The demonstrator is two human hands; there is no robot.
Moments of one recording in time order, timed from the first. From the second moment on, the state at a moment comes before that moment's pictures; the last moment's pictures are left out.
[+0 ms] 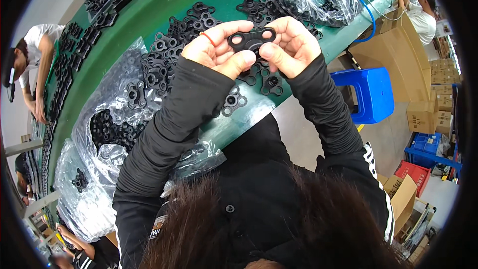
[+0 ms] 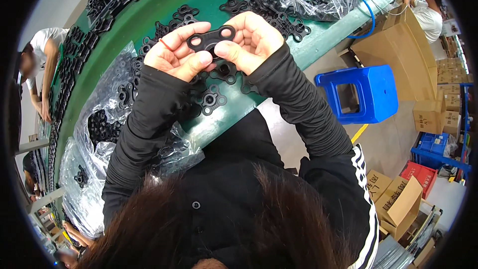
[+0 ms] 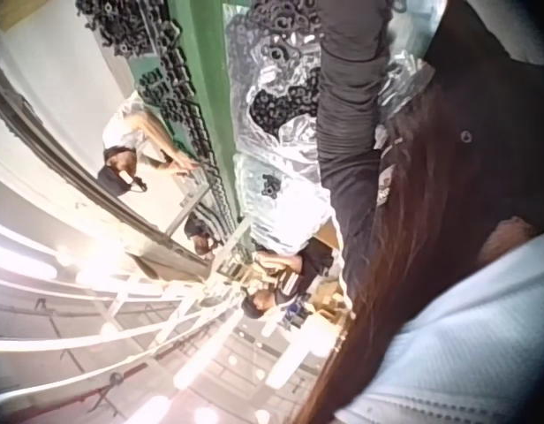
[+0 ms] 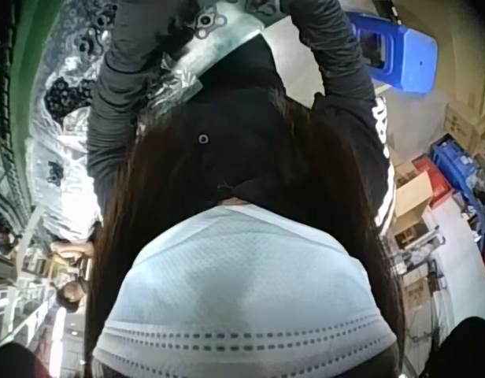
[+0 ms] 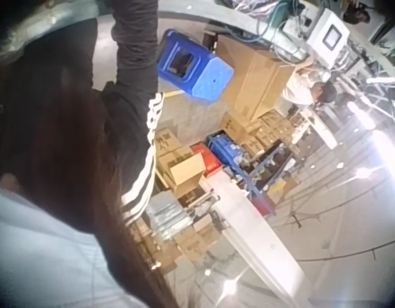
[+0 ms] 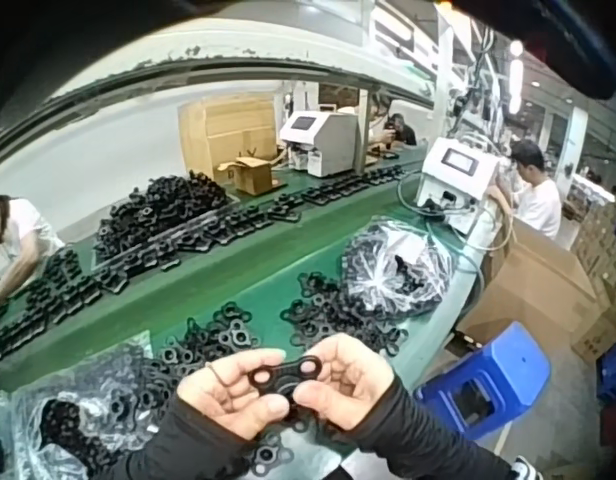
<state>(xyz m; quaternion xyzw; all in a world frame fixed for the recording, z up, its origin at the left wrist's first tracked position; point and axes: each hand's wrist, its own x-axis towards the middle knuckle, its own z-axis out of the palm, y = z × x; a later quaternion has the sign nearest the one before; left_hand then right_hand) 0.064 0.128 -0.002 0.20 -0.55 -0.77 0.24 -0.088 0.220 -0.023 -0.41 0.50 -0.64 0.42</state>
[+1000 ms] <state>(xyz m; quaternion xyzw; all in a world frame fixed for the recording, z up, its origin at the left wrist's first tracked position) 0.044 0.106 -0.067 0.12 -0.97 -0.10 0.19 -0.328 0.149 -0.081 -0.34 0.93 0.11 -0.11</state>
